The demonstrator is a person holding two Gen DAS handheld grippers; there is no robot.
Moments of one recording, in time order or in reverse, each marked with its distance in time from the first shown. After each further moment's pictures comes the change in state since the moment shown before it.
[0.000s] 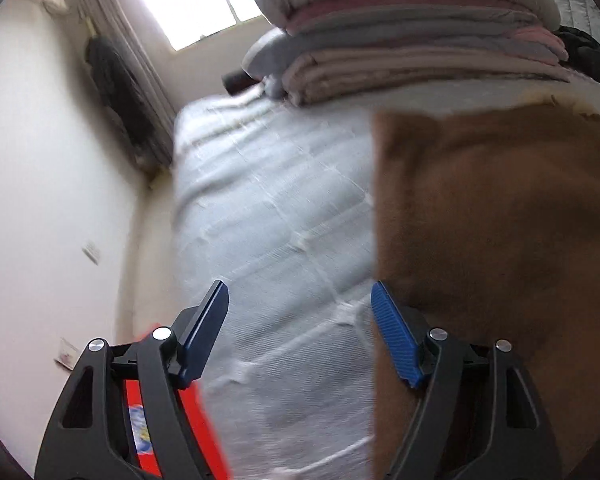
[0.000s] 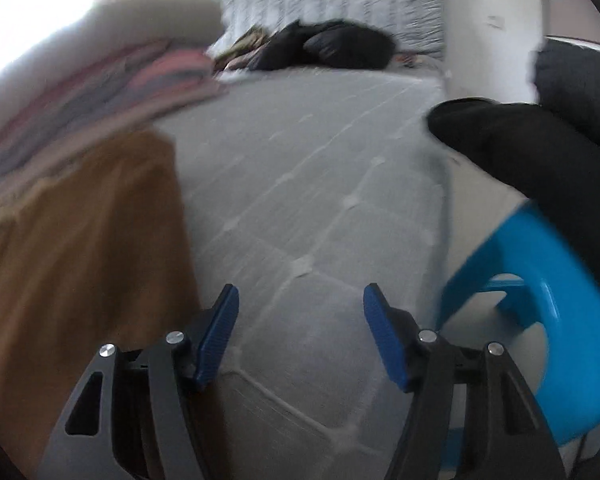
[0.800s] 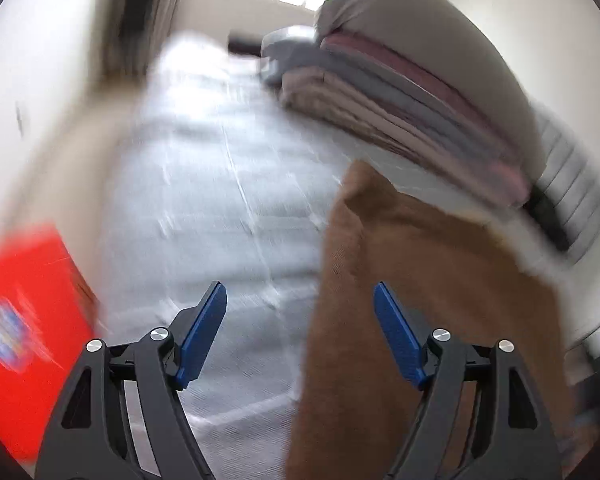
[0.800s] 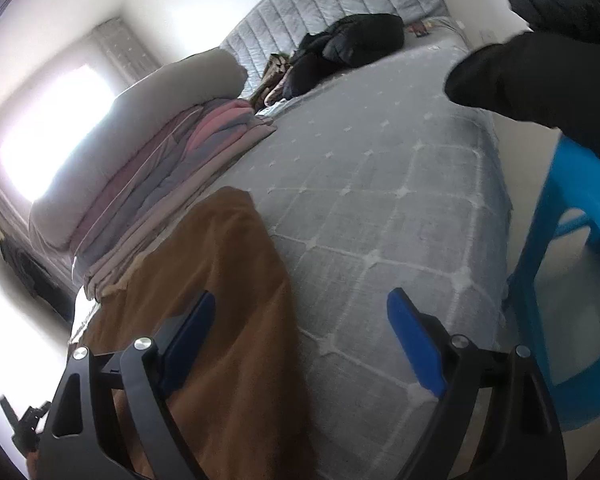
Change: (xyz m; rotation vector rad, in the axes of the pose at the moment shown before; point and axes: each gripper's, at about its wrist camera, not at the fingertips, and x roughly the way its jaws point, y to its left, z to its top) left arm -0.030 0.036 -0.026 -0.425 -0.020 -0.351; right arm -0.022 -0.005 -0.014 0.283 0.002 0.409
